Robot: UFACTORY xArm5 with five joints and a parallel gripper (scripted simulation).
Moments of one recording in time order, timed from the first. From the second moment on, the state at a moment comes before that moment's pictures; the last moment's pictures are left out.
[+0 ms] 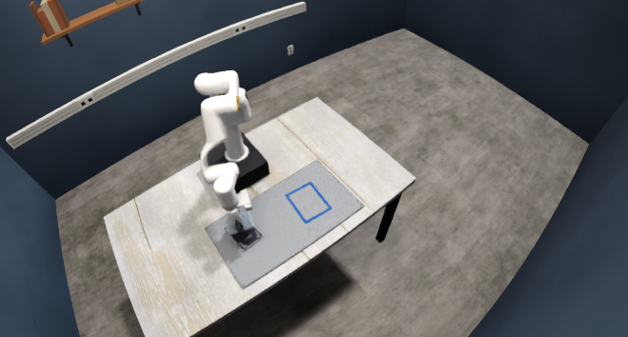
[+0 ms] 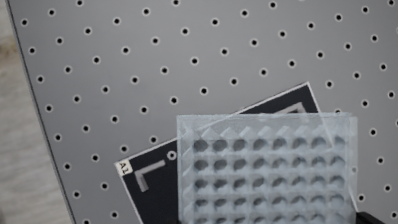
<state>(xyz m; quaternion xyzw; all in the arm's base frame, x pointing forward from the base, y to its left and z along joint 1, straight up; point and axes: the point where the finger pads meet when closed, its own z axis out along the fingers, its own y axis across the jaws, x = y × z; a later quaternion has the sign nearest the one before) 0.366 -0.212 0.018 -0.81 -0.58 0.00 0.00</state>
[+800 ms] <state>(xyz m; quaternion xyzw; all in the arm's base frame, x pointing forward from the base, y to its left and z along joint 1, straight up) 0.366 -0.212 0.018 -0.96 -0.27 0.00 0.00</state>
